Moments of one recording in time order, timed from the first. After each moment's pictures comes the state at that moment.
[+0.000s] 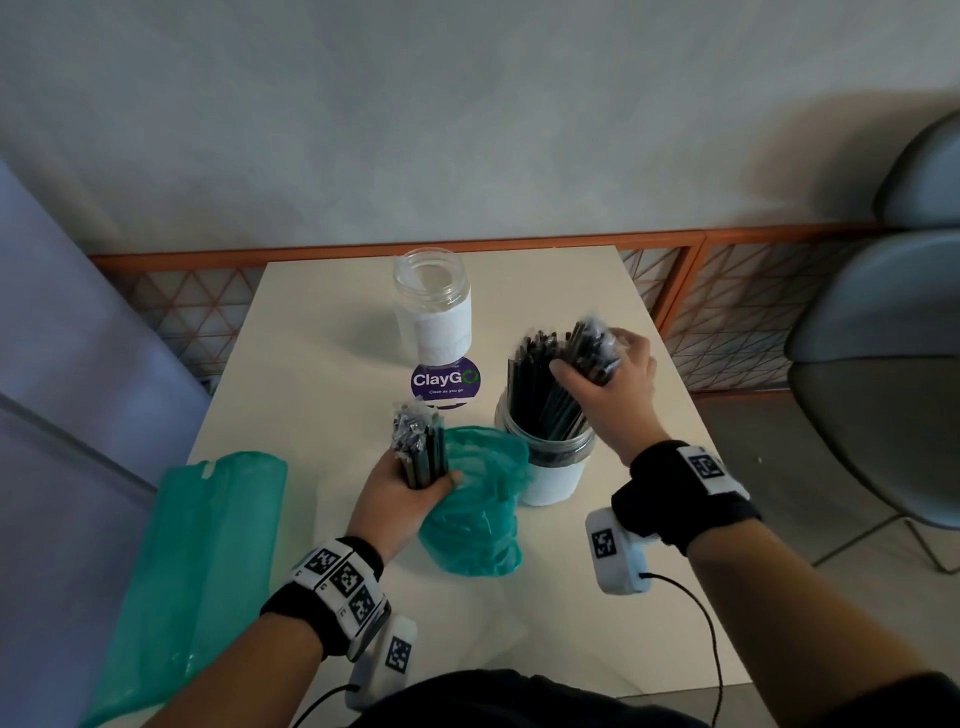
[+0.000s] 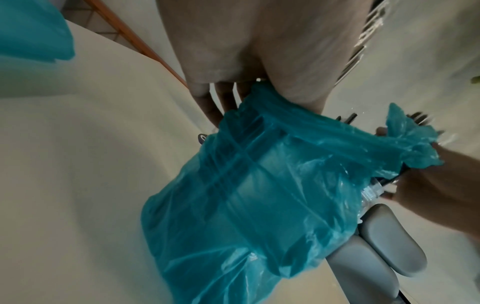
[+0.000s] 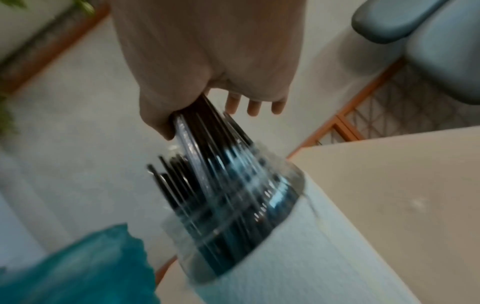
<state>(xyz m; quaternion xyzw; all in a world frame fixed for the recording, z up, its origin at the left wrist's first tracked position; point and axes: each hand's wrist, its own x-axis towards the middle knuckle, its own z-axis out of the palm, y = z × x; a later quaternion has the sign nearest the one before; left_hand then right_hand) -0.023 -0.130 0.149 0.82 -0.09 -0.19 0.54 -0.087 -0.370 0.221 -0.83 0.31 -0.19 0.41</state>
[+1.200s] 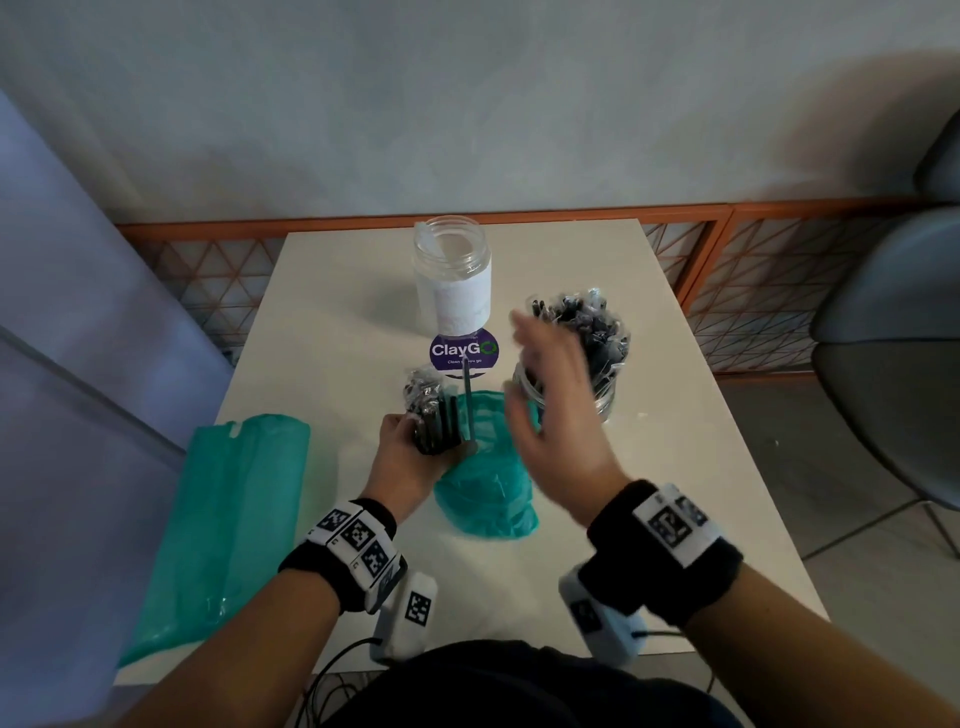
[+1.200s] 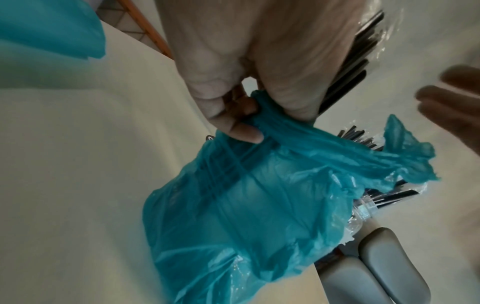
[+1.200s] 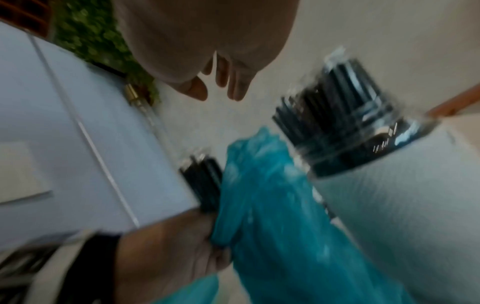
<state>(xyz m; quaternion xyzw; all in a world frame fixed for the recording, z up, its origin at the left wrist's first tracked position) -0.018 -0.121 0.134 0.83 -0.05 -0.20 0.52 -0.114 -0.267 0.230 -0.85 0.04 -0.31 0.42</state>
